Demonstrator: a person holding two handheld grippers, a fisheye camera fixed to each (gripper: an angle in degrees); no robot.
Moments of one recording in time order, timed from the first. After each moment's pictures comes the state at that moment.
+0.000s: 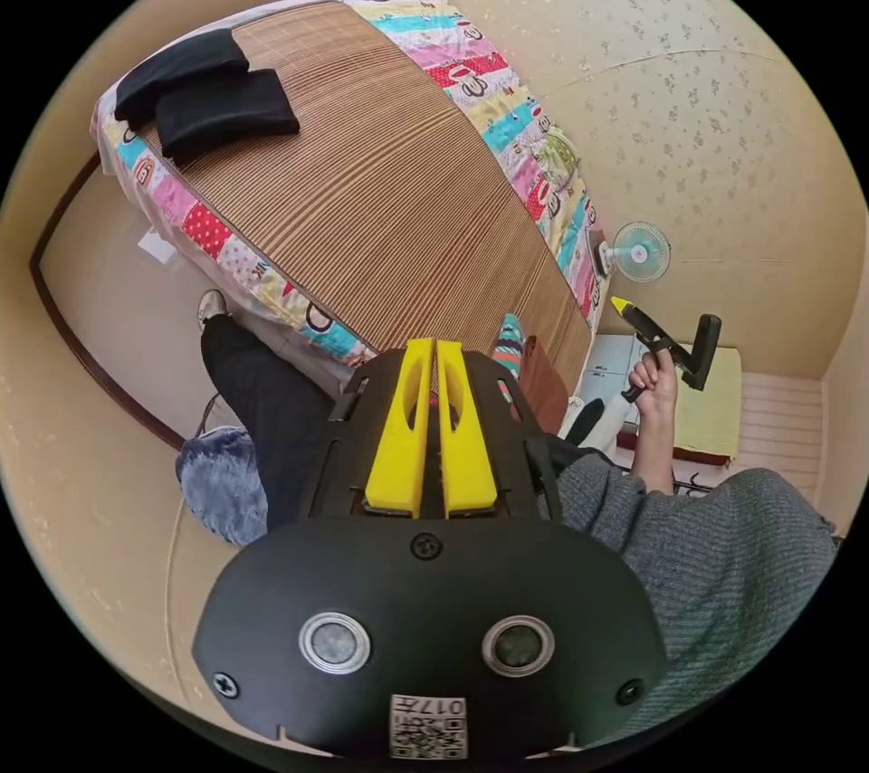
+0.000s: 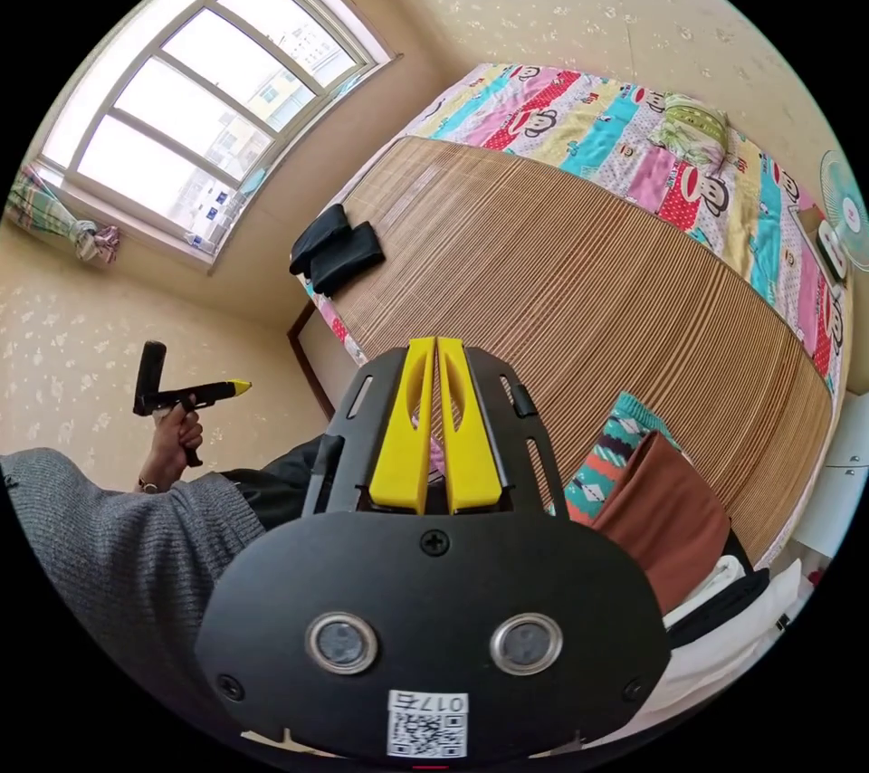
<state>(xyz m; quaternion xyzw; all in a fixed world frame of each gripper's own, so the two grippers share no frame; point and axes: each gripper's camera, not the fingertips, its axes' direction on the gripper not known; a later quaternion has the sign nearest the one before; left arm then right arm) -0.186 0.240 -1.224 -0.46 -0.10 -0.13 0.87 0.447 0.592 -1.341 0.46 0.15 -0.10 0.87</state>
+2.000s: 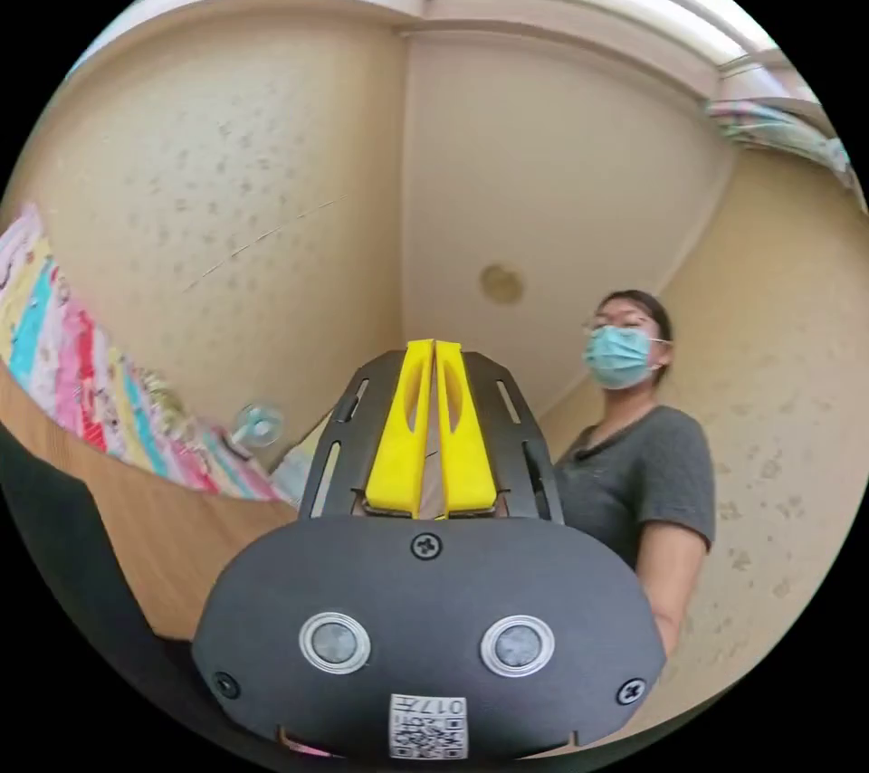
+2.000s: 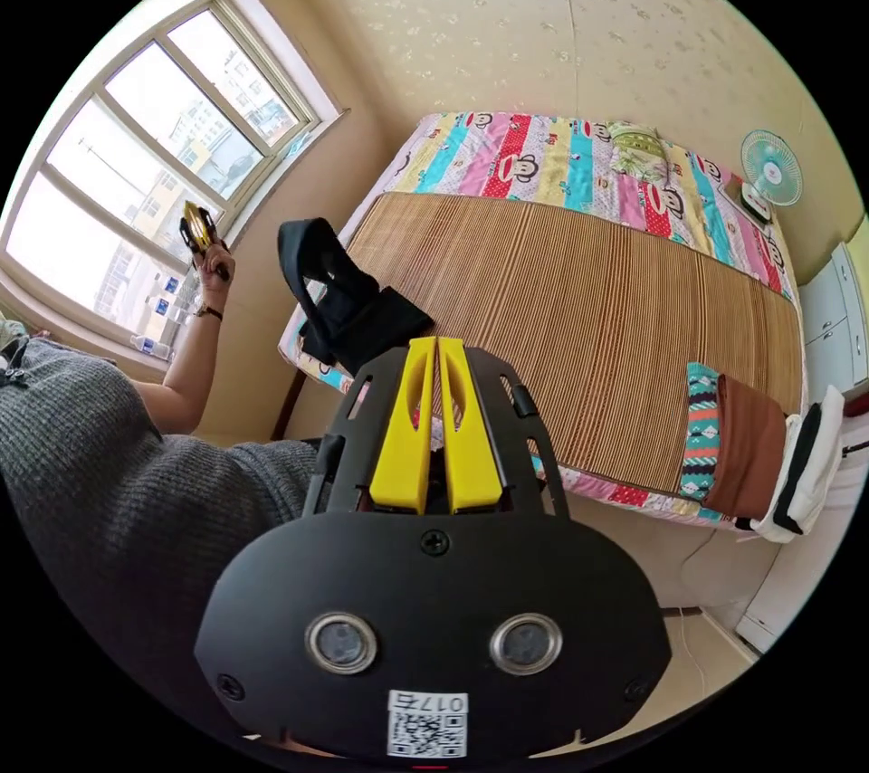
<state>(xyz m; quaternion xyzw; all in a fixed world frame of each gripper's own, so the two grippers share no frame) -0.152 -0.635 -1.194 -0.20 0.51 -0.03 0.84 0.164 0.366 -1.199 0.57 0.16 0.07 0.80</state>
